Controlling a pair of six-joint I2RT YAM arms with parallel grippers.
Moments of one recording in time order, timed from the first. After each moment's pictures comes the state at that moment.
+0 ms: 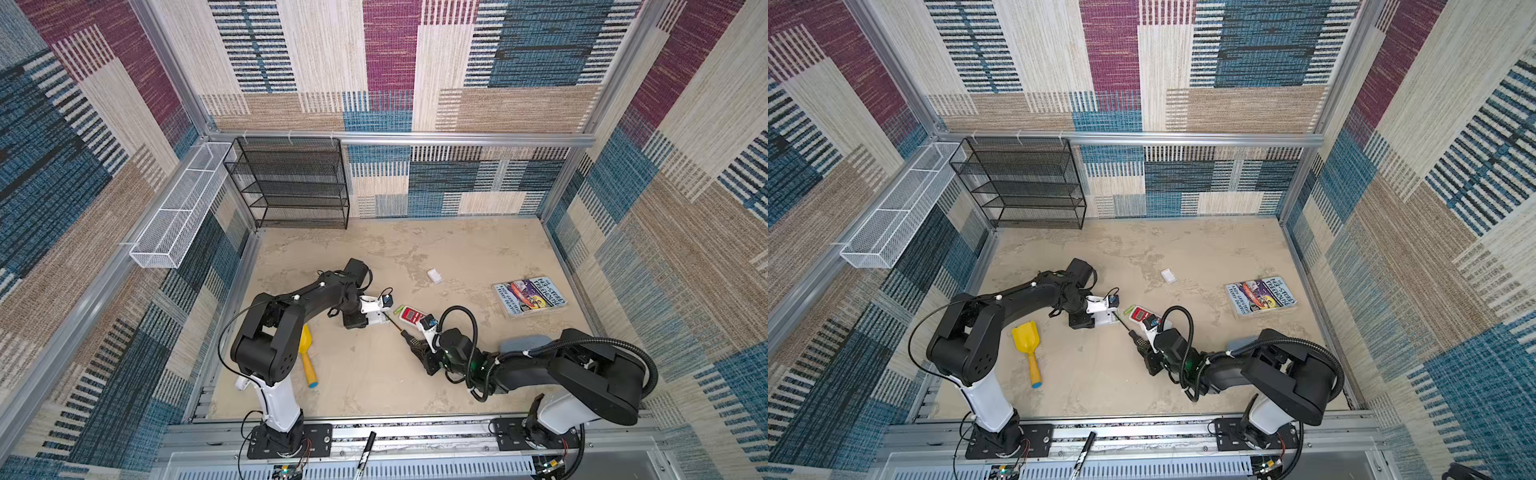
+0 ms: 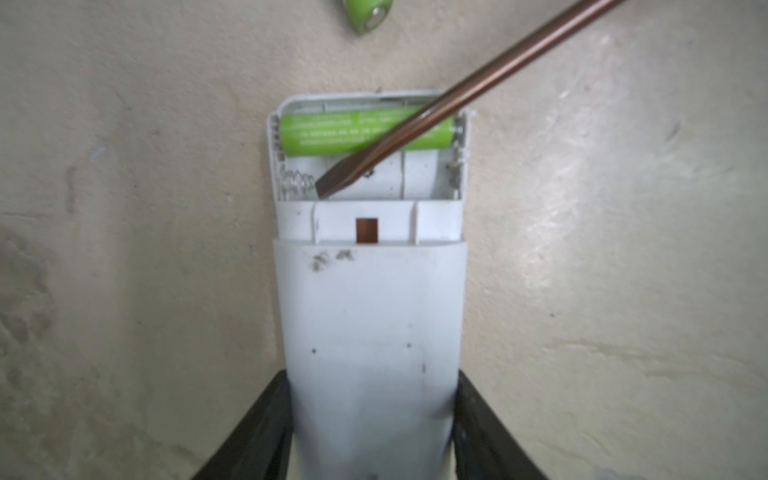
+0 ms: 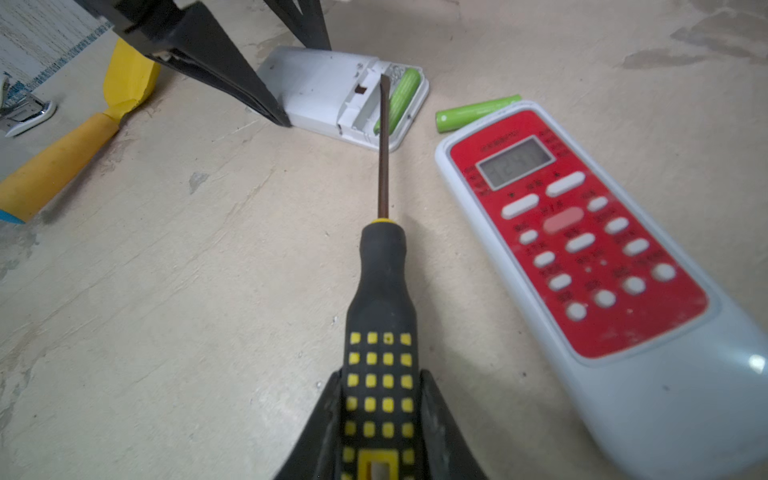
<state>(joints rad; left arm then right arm) -0.42 1.81 1.13 -0.68 0.08 1.00 0.93 1.53 0.35 0.56 0.04 0.33</state>
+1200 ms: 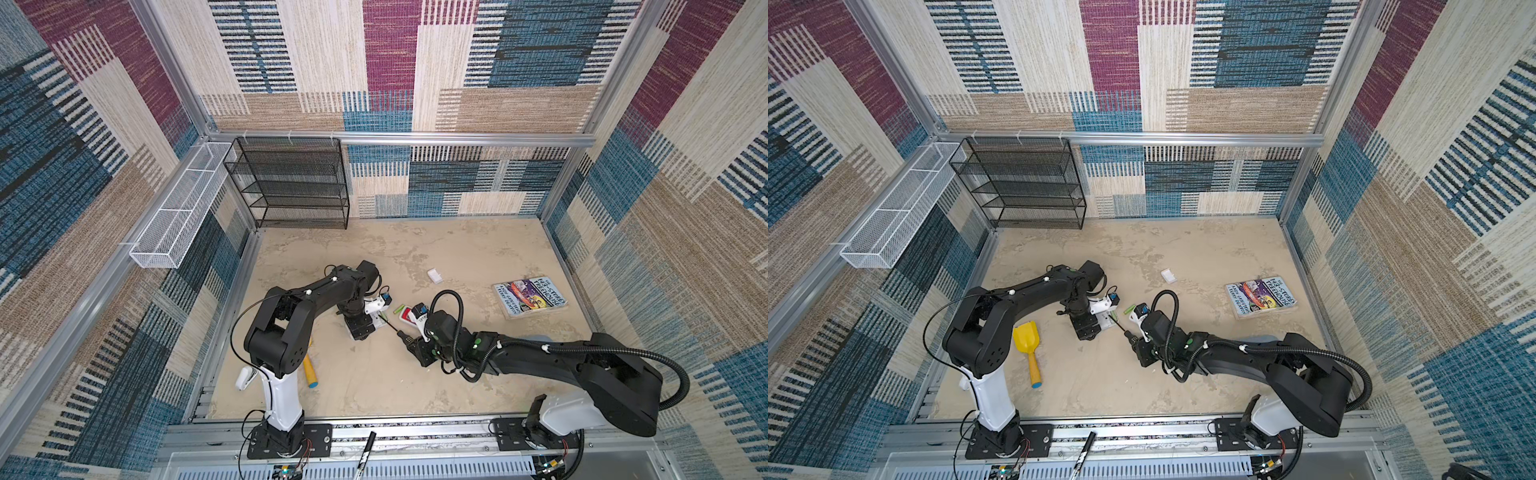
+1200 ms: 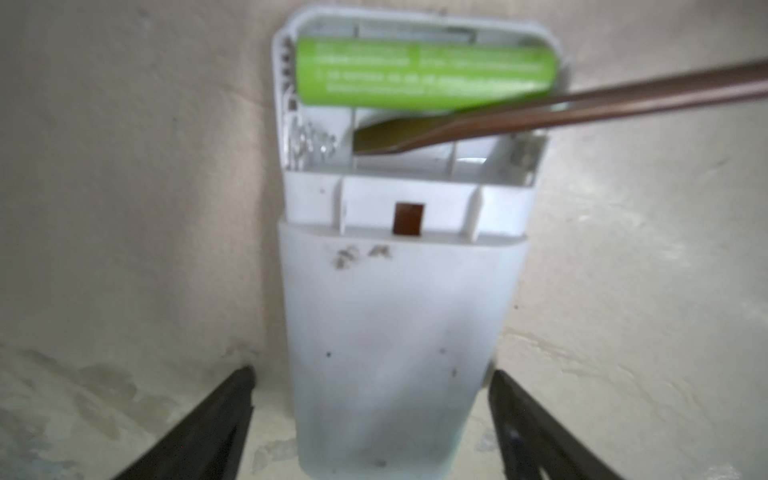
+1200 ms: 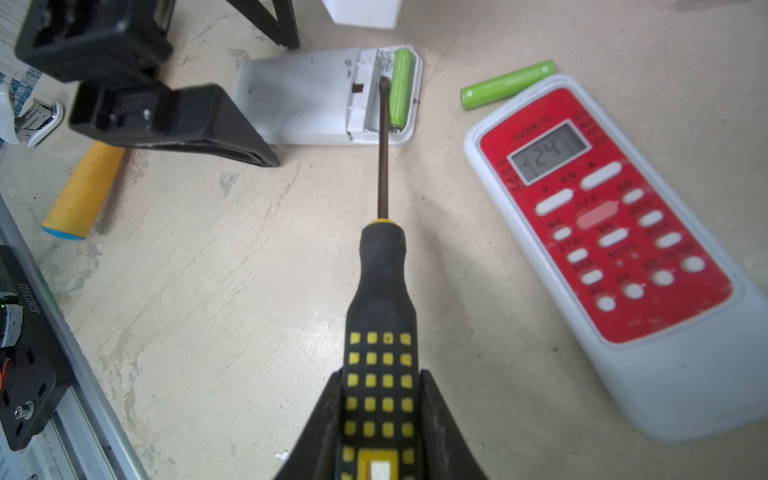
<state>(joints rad) -0.49 1.89 1.26 -0.93 -0.02 0.58 0.93 1.43 0.64 -0.03 -0.04 0.45</state>
